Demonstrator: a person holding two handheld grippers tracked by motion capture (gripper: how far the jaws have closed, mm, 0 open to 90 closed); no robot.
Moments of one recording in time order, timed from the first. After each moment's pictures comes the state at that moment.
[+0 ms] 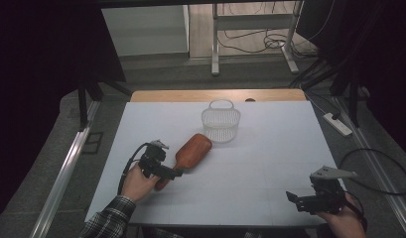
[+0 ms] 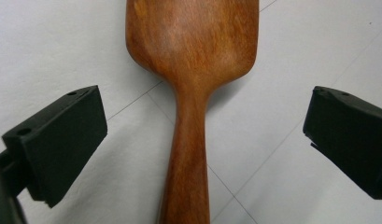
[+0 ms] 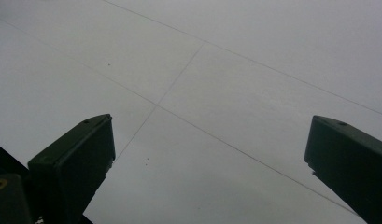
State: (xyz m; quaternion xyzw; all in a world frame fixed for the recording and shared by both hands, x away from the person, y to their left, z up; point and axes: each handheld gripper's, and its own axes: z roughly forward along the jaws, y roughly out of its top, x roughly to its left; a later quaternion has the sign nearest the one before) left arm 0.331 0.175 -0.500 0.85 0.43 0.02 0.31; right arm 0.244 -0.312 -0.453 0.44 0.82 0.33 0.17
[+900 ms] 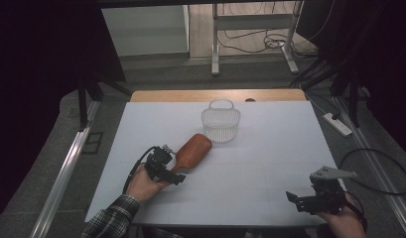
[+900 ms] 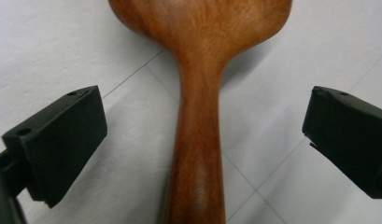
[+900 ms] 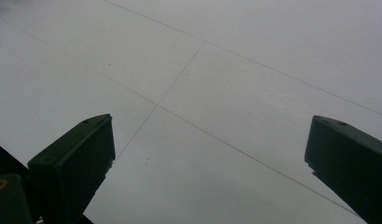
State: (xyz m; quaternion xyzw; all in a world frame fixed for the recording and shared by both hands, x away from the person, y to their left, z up) left arm 0.333 0.159 -0.514 0.88 0.42 0.02 0.23; right arm 0.244 -0.312 -0.453 0.44 0.82 0.33 0.17
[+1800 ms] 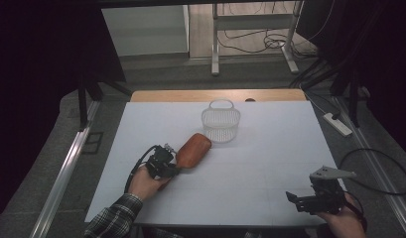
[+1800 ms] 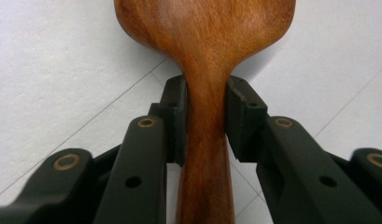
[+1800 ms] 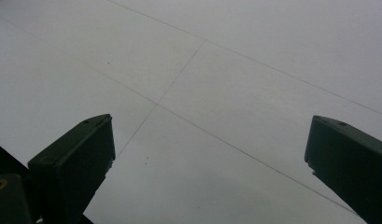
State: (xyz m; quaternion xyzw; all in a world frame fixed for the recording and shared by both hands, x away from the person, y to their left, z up) left arm 0.333 0.155 -0.510 0.88 0.42 0.04 0.22; right arm 0.244 -0.311 -0.453 0.44 0.82 0.32 0.17
